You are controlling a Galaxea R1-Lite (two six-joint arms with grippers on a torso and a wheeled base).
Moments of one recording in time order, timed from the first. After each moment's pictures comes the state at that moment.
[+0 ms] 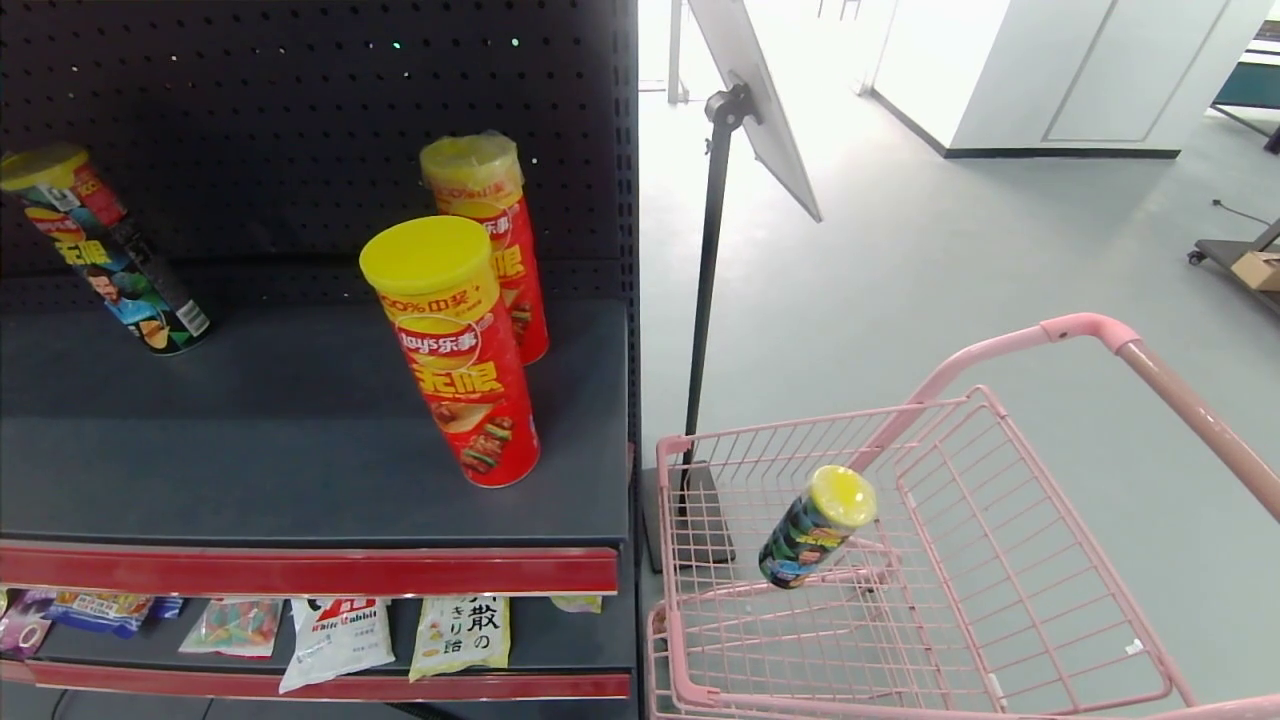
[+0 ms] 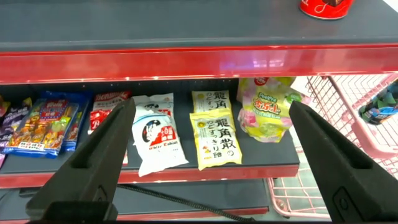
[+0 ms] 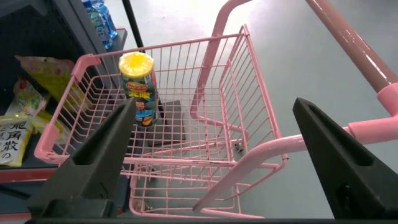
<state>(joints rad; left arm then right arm) 0.01 0.00 0.00 0.00 -0.02 0.01 0.00 0.00 0.00 0.00 -0.02 0.00</state>
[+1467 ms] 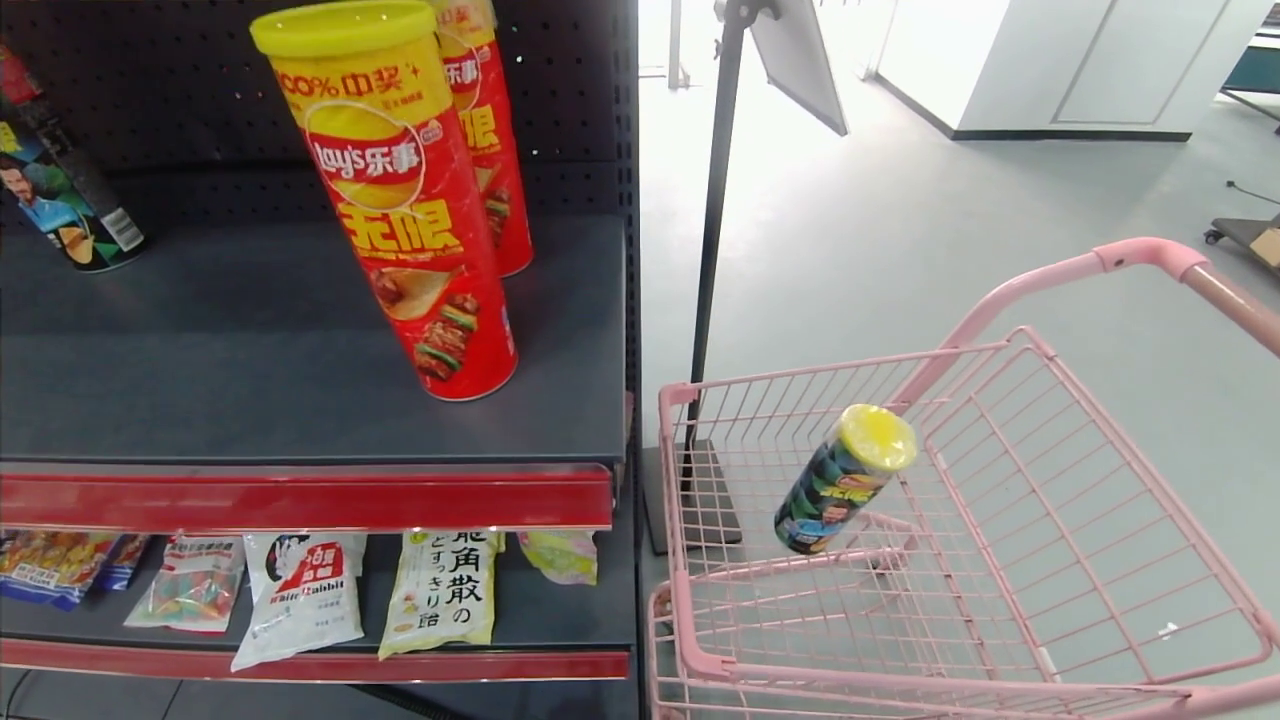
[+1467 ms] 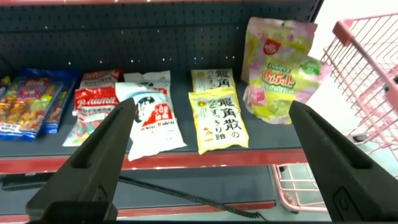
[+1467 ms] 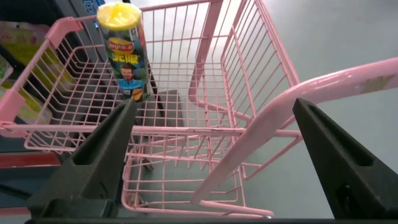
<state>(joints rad) 0.01 0.00 0.00 0.00 -0.02 0.01 0.00 0.00 0.00 0.00 -0.02 0.00</state>
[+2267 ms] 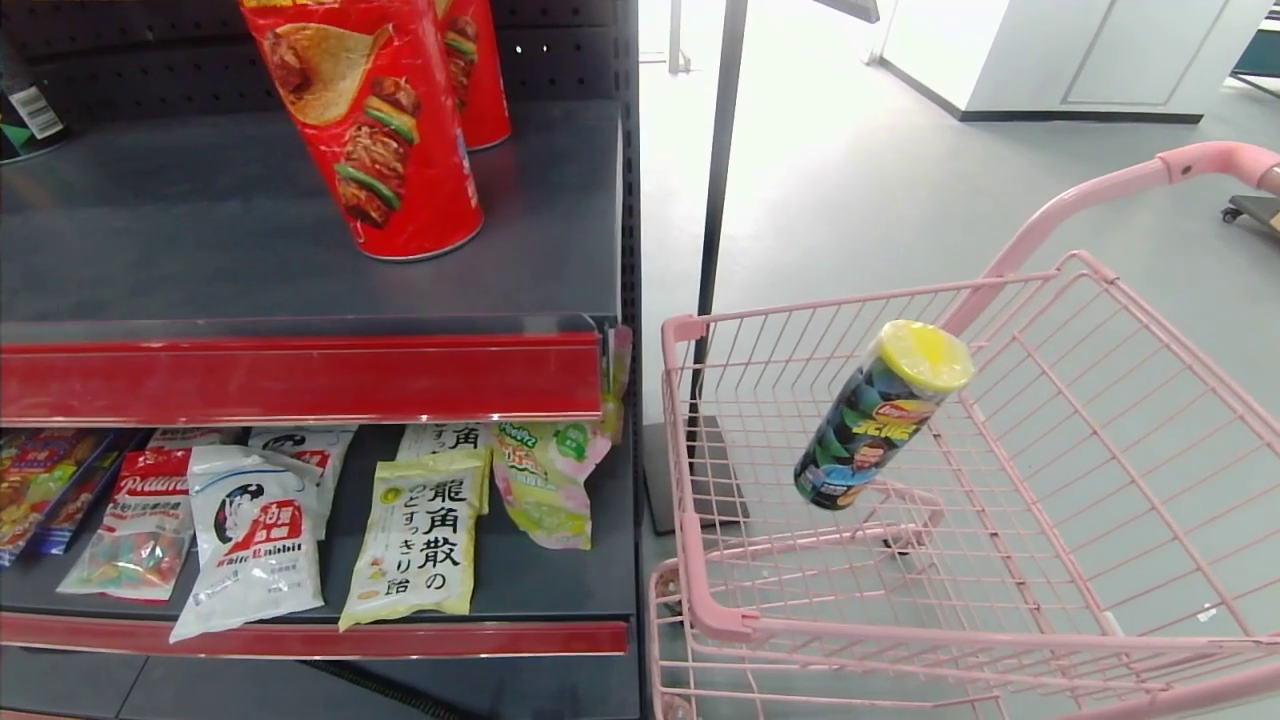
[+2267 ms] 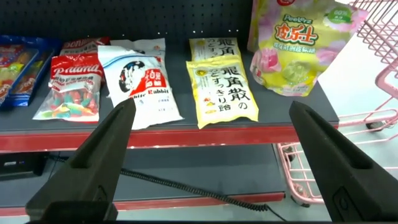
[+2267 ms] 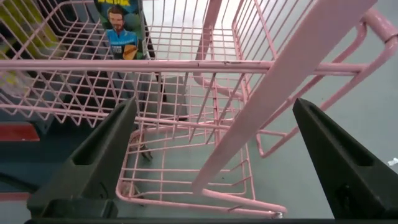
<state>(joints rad) 0.01 0.00 0.00 0.00 -0.02 0.01 0.00 0.00 -0.02 0.00 0.03 -0.01</state>
